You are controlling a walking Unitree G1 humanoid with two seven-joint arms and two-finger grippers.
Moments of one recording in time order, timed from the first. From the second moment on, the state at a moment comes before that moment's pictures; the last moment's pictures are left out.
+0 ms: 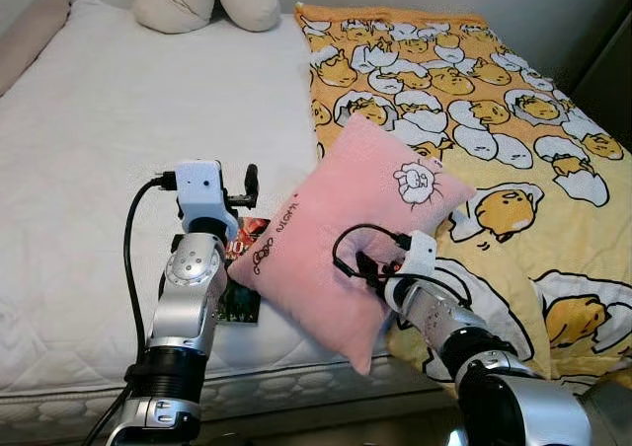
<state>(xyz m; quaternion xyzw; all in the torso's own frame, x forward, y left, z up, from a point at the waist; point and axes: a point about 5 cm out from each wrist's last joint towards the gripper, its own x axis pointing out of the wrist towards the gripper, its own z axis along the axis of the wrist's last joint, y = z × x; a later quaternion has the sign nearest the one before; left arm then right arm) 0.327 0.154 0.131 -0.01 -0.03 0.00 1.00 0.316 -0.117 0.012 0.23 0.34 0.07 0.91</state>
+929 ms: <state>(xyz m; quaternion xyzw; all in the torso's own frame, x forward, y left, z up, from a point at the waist) 0.331 0.146 0.122 -0.02 -0.01 0.01 1.00 0.359 -0.177 0.081 -0.05 0.24 0.20 0.95</state>
